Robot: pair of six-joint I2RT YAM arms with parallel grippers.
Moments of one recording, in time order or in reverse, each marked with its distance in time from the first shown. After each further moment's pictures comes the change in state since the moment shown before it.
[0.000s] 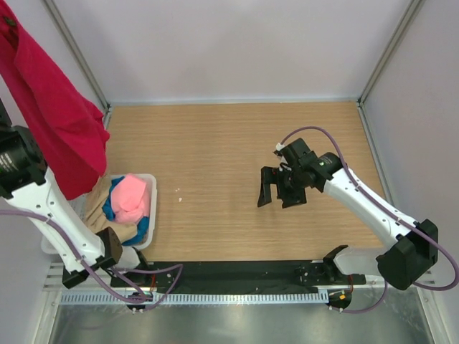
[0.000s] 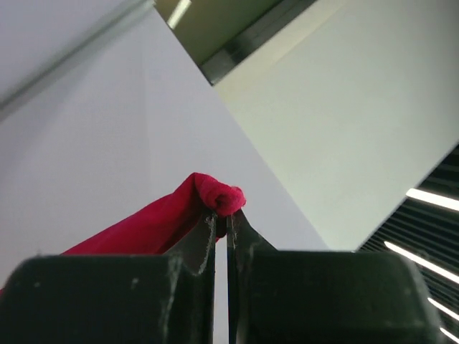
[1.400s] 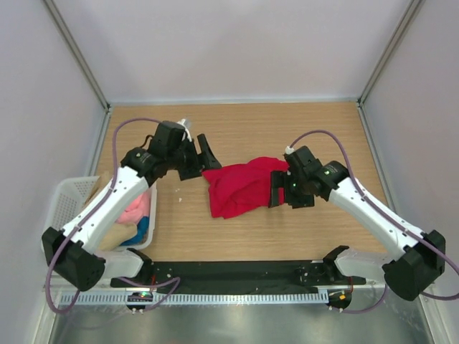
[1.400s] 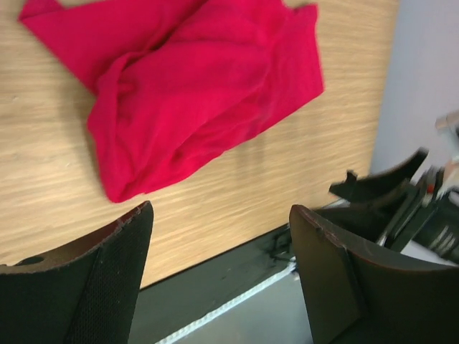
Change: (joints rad) left arm -1.045 -0.095 -1.173 -0.306 0.138 0.373; right arm 0.004 -0.119 -0.086 -0.004 0.206 0.026
